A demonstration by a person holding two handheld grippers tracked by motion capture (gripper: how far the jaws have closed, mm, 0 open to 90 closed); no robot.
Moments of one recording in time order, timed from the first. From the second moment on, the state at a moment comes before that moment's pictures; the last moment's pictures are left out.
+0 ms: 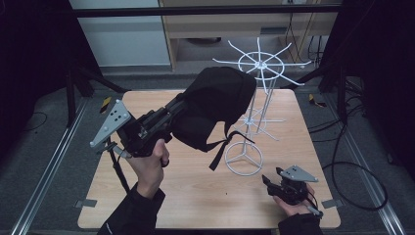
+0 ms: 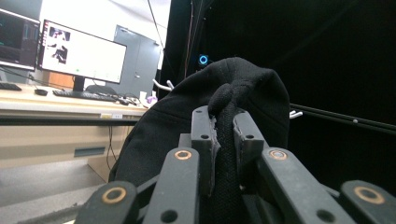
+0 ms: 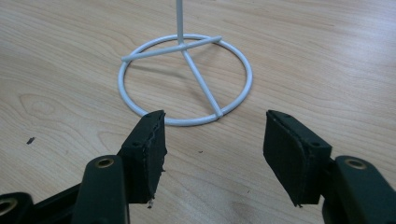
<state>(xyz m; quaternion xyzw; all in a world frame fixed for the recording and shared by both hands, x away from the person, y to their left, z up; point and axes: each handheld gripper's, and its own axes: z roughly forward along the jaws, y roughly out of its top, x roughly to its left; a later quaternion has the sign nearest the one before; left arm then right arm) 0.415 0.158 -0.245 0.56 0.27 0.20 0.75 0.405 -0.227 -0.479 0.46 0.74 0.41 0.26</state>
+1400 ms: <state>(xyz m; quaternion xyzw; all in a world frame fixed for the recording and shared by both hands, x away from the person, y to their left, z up) 0.415 0.178 -0.308 0.66 0.29 0.21 0.66 0.405 -0.229 -0.481 0.47 0.74 0.41 0.26</state>
